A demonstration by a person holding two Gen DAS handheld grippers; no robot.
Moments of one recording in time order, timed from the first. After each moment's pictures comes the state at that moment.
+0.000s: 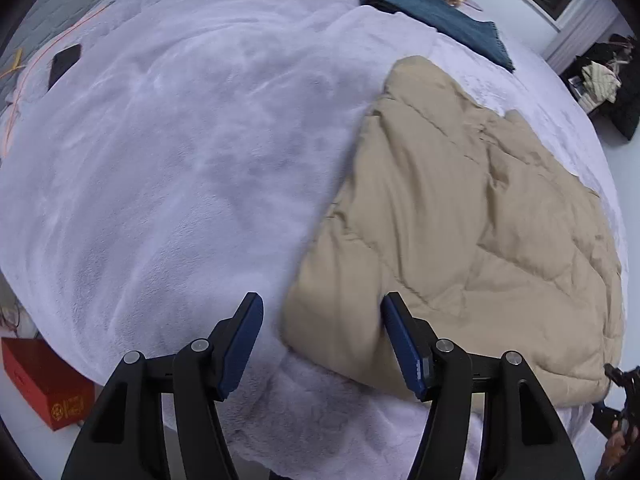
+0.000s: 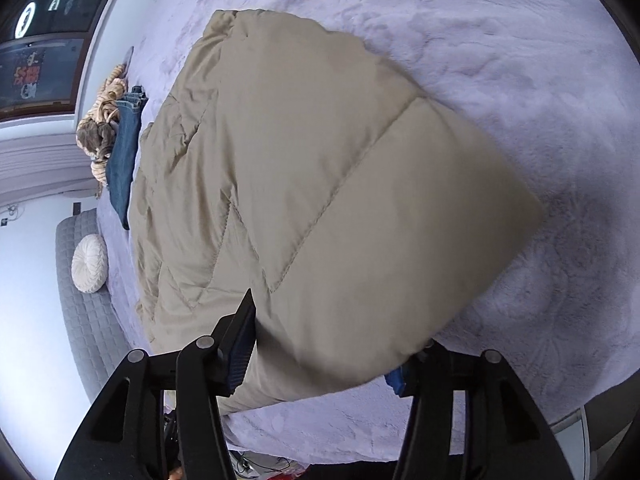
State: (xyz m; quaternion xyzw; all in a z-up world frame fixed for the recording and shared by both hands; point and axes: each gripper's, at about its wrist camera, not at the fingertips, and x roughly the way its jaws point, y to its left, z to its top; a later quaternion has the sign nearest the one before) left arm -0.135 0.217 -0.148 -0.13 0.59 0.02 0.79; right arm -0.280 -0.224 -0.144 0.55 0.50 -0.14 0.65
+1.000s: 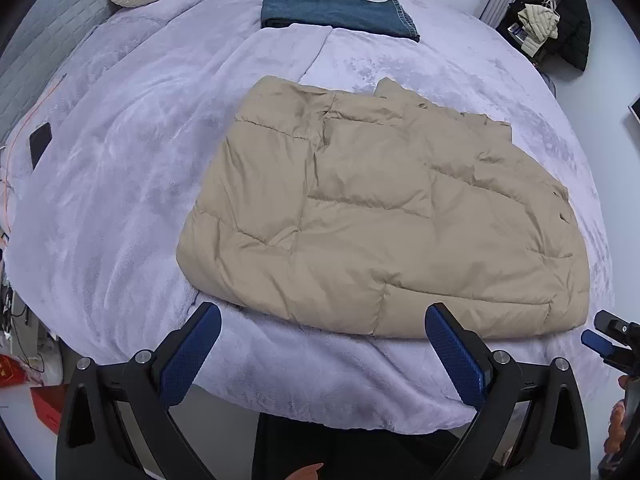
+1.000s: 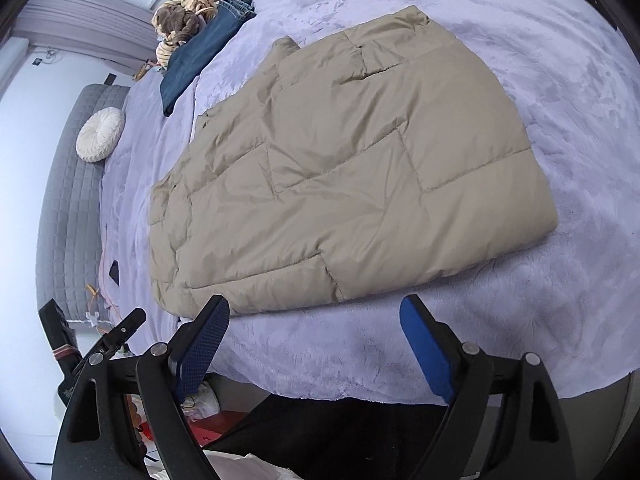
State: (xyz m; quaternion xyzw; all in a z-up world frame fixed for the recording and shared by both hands) left arm -0.183 0.107 -0.052 -0.03 0.58 -0.07 0.81; right arm -0.279 -0.159 -0.046 0.37 0.56 -0.02 0.74
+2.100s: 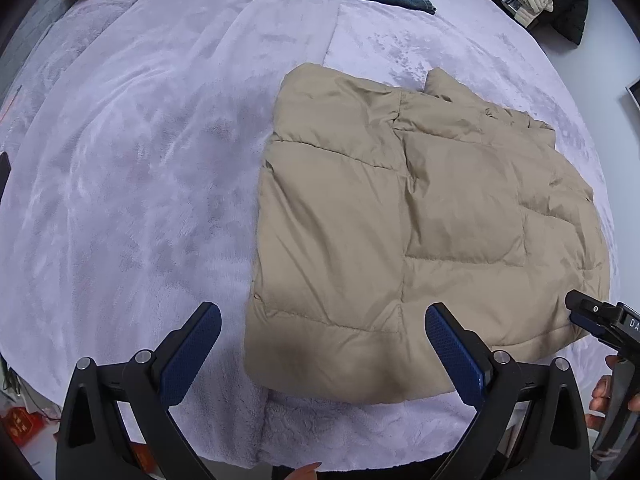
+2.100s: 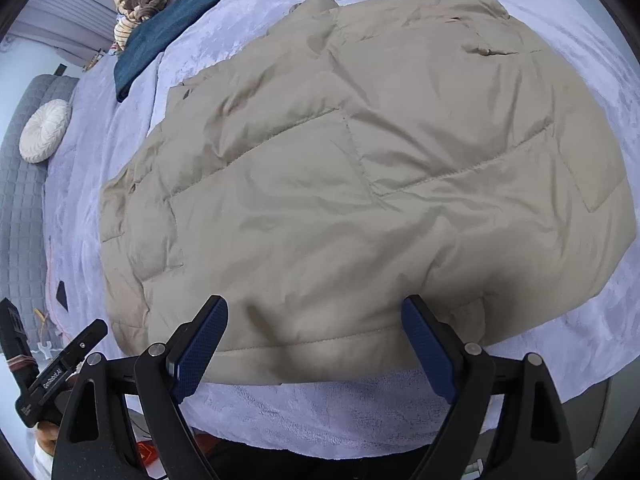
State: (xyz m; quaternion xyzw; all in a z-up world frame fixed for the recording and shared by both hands) left arm -0.075 0.176 -0.108 -0.01 0.63 -0.12 0.76; right arm -0.182 -0.067 -0.086 0.31 0.61 -0.13 0.72
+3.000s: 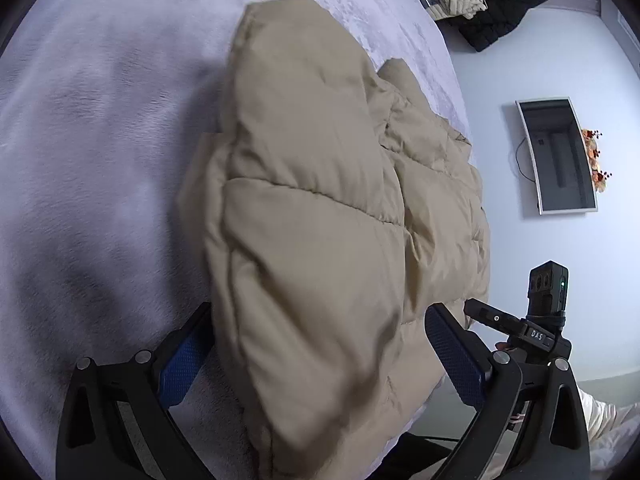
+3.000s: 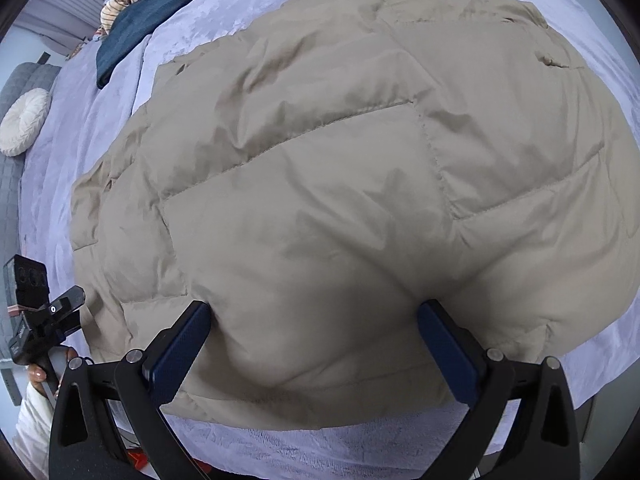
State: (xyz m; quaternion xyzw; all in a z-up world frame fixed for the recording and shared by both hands) left arm 0.022 0.197 -0.214 -0.21 0.67 -0.39 0.60; right arm -0.151 -0.044 -0.108 0.29 0.62 -0.15 0.71
